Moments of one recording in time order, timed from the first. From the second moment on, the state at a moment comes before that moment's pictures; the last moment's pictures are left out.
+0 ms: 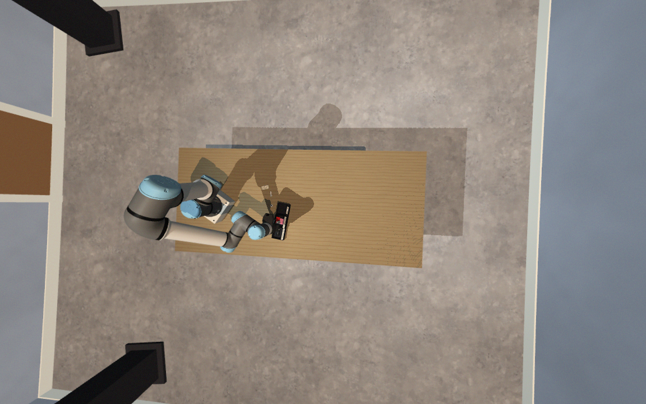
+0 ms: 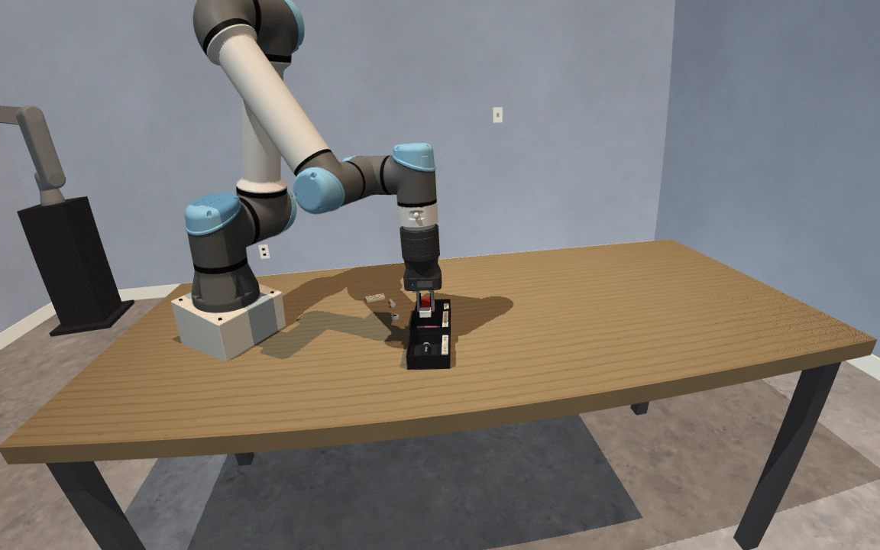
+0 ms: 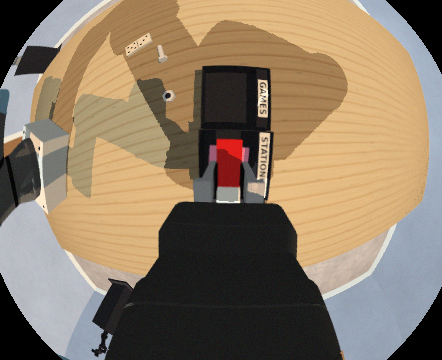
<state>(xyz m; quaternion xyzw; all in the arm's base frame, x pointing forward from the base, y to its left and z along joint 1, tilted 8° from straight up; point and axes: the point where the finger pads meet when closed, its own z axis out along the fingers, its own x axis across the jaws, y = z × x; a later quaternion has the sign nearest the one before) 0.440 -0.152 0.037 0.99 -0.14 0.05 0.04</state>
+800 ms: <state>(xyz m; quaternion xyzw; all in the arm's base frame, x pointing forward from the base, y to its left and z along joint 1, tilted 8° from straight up) 0.441 -0.154 0.000 0.99 -0.14 0.05 0.03</state>
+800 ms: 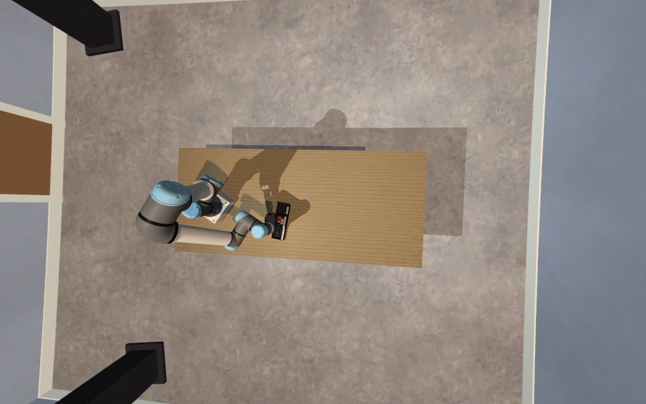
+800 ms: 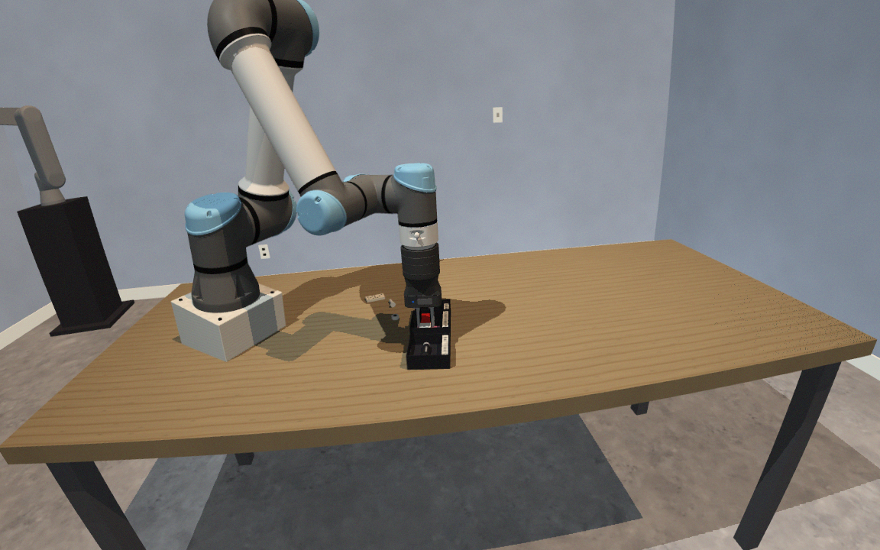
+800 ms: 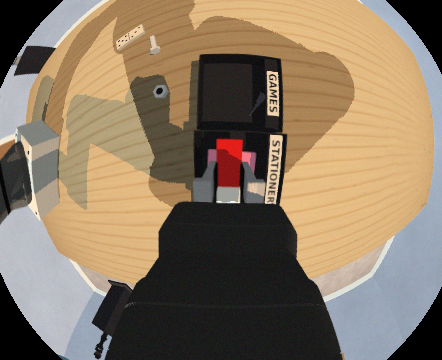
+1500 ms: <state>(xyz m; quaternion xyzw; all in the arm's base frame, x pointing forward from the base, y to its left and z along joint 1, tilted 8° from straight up) 0.444 -0.157 -0.003 0.99 -0.14 0.05 0.04</state>
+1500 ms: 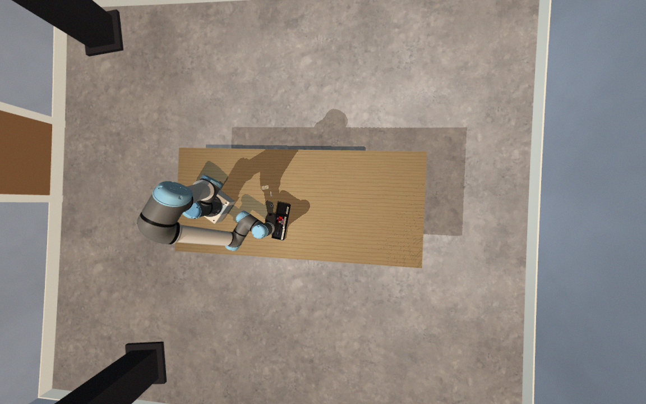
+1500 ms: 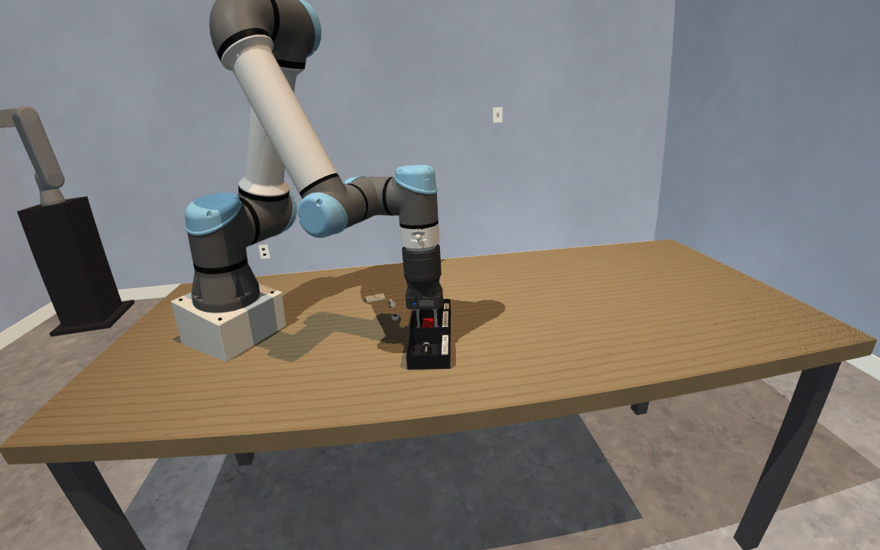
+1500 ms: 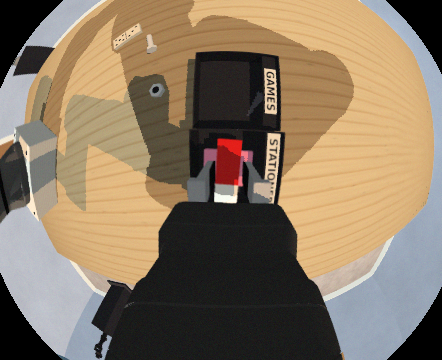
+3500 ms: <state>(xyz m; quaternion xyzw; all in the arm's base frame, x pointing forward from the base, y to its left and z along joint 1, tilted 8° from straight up) 0.441 -0.153 0.037 0.99 -0.14 0.05 0.04</state>
